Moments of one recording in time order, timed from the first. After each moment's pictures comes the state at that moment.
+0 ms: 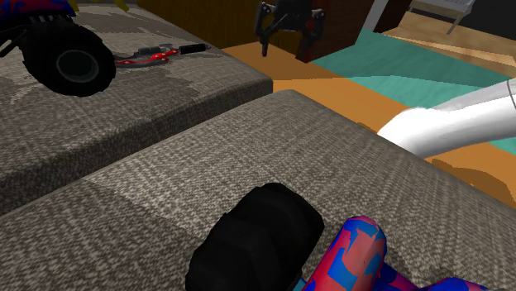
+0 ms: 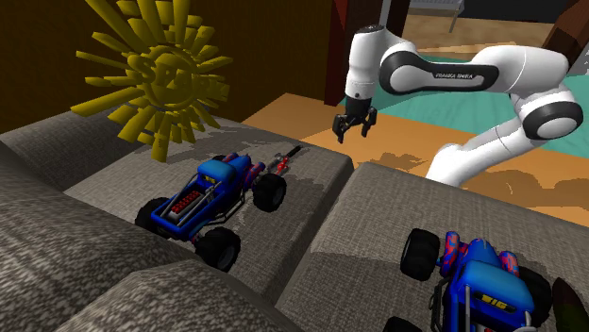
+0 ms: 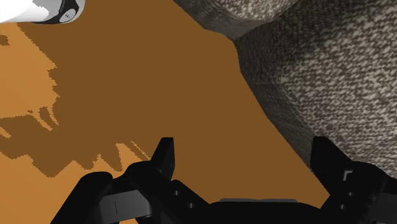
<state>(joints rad) -0.10 -0.63 0.44 -2.13 0.20 1.55 0.95</state>
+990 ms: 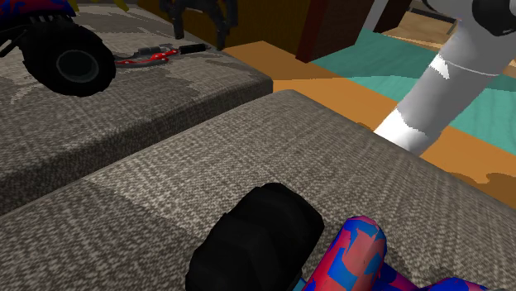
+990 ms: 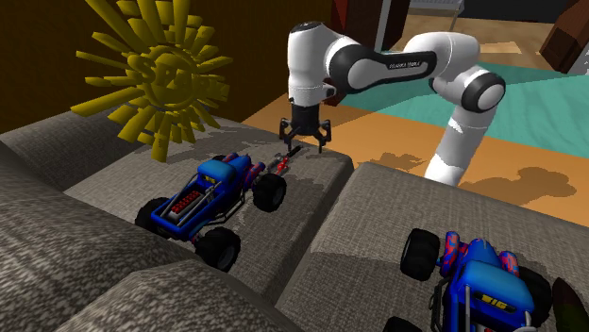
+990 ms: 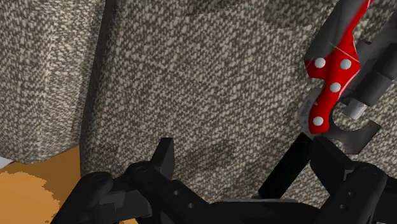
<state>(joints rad) -0.23 0.02 0.93 -1.53 -0.02 1.53 1.87</state>
